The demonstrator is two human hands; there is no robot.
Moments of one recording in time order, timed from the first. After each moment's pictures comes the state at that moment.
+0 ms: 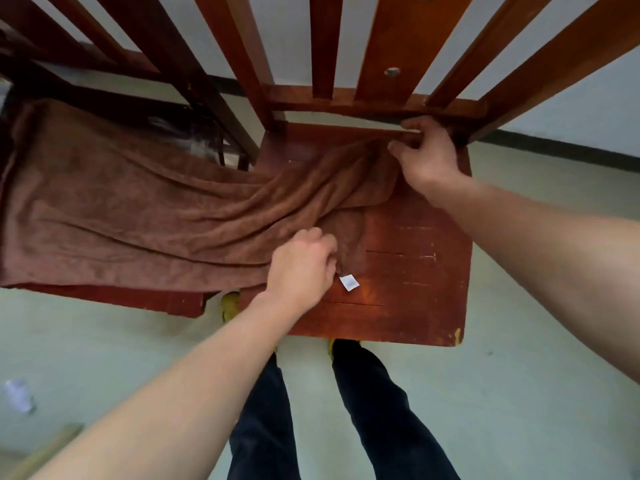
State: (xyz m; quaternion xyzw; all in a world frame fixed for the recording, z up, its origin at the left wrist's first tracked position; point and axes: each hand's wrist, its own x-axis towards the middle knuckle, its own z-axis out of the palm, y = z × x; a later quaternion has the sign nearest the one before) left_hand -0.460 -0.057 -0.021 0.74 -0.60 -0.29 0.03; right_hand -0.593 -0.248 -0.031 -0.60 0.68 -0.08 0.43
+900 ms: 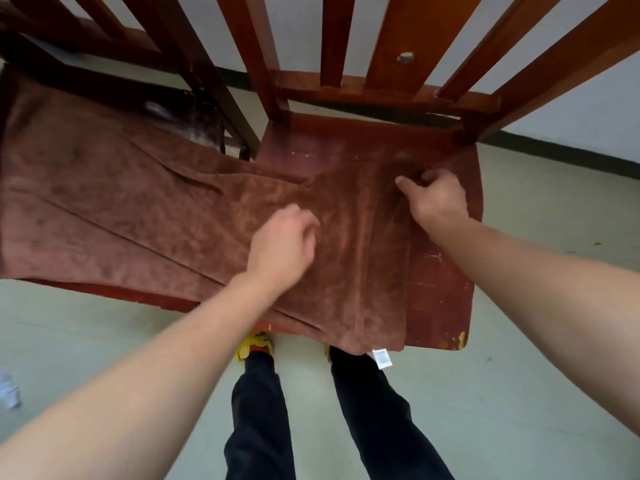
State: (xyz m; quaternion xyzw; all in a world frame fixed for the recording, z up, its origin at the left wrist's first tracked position) left_hand -0.430 -0.059 -0.031 0.77 -0.55 -0.31 0.11; right_hand -0.618 -0.204 -0.058 -0.51 0.77 0.00 0.39
